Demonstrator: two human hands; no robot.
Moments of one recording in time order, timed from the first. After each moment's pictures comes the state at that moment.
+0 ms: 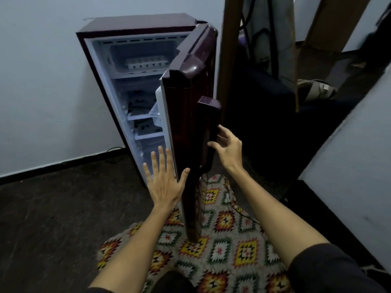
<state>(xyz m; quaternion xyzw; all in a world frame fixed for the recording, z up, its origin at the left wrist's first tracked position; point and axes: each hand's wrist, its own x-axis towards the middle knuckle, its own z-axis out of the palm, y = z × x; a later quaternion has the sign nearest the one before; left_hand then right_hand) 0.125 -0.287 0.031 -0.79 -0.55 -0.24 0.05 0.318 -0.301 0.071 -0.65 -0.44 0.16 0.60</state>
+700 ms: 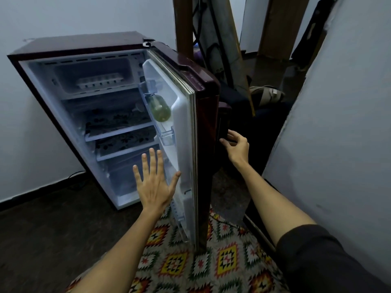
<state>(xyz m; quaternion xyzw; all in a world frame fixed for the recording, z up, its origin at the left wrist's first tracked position) 0.214 -0.306 0.053 -0.84 -0.48 -0.24 0.04 0.455 -0.361 0.086 -0.72 -0.30 0.11 0.61</state>
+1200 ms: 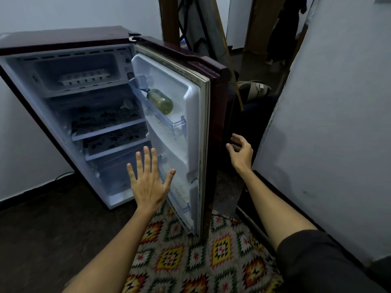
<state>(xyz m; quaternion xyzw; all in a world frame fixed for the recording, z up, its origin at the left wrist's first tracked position) 0.207 -0.314 0.048 -0.85 -0.46 -0.24 0.03 0.455 -0.407 0.060 -0.75 -0.26 0.09 0.61</state>
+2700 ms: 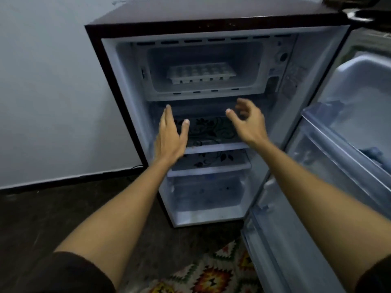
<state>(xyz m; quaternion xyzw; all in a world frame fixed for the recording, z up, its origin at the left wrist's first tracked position) 0.124 0.212 0.068 -0.74 -0.54 -0.36 -0.19 0.318 0.168 0.091 -0.67 -0.50 0.20 0.51</state>
